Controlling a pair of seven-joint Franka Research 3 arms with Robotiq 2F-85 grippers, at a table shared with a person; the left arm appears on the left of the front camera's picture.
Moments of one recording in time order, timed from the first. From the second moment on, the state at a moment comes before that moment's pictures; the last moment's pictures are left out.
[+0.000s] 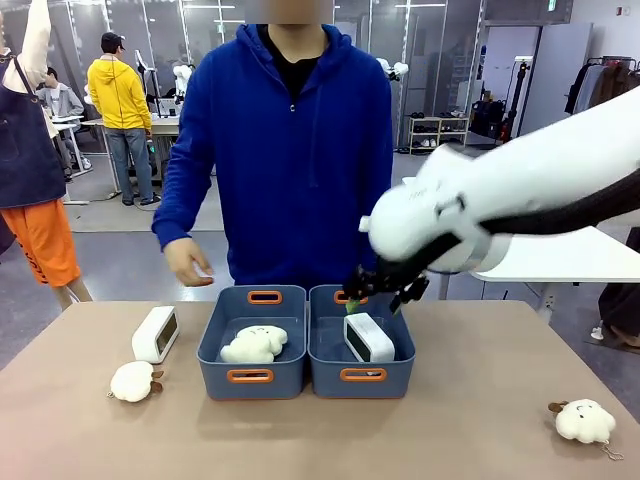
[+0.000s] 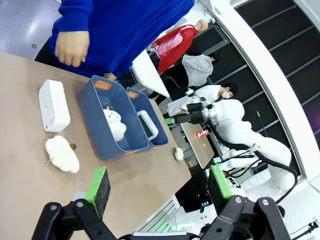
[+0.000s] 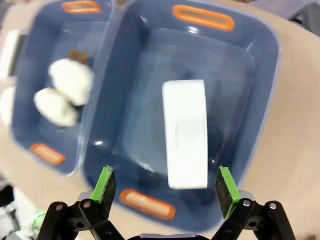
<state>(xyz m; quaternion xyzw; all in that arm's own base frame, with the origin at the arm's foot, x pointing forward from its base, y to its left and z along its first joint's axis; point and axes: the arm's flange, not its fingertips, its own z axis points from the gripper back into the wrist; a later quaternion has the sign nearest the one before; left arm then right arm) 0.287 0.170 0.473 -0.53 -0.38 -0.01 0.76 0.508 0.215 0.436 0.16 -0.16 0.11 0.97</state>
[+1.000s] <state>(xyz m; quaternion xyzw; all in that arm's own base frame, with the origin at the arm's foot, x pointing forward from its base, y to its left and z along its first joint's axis) 0.286 0.171 0.473 -0.53 -0.38 -0.01 0.76 0.397 -0.036 0.432 0.52 -0.15 0.11 0.83</state>
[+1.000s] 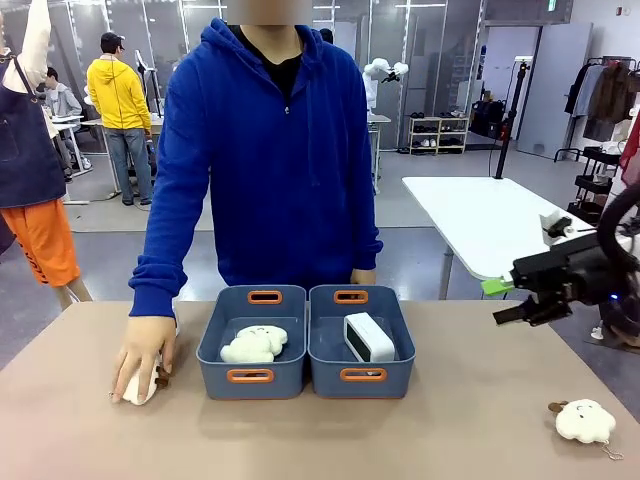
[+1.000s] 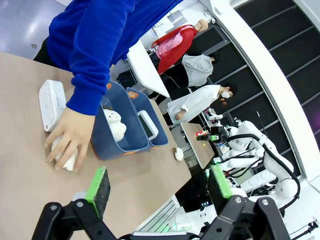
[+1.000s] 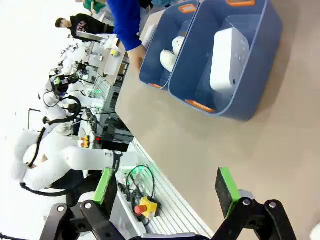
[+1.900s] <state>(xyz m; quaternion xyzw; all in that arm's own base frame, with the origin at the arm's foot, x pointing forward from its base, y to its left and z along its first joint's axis) 0.299 0.158 0.478 -0.51 -0.36 -0.01 0.78 0.372 -0.062 0.412 0.56 -0.16 0.08 0.81</state>
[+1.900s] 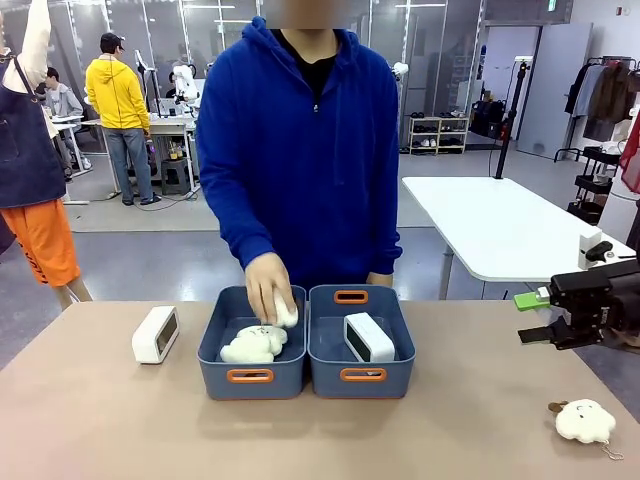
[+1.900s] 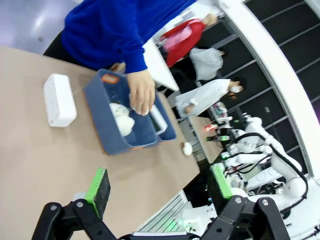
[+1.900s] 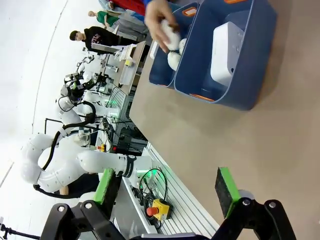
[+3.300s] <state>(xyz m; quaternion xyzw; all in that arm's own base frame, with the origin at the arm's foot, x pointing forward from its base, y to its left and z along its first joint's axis) 0.548 -0.053 0.389 -0.11 -0.22 0.03 0.97 0.372 -0.063 0.412 0.56 -0.16 0.08 0.81</state>
